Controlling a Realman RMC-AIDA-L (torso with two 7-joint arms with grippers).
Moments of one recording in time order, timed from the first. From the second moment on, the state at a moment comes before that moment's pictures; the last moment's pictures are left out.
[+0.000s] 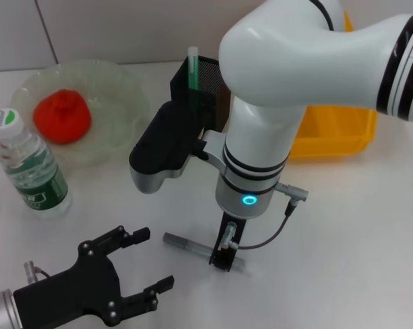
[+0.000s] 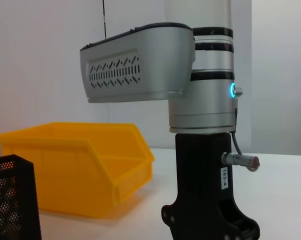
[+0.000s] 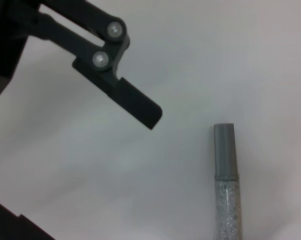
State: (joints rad) left arm -0.23 -2.06 1.35 0.43 1.30 1.49 -0.66; right arm 1.10 2.09 -2.07 -0.83 -2.25 -1.34 2.86
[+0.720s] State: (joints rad) left arm -0.23 -2.05 1.34 0.43 1.30 1.50 -0.66; right arm 0.87 2.08 -1.71 -1.41 -2.89 -1.47 2.70
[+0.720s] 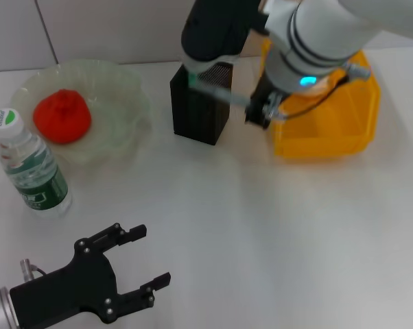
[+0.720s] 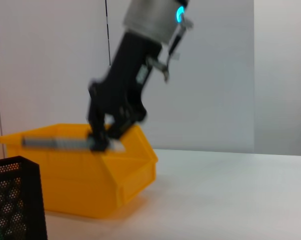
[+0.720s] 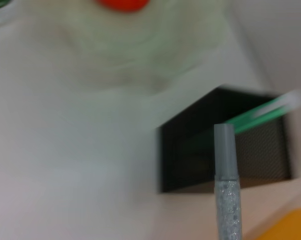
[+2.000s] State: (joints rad) left arm -0.22 -2.07 1.25 0.41 1.27 1.50 -0.68; right arm 0.65 2.08 -1.60 -1.49 -2.92 -0.94 1.45
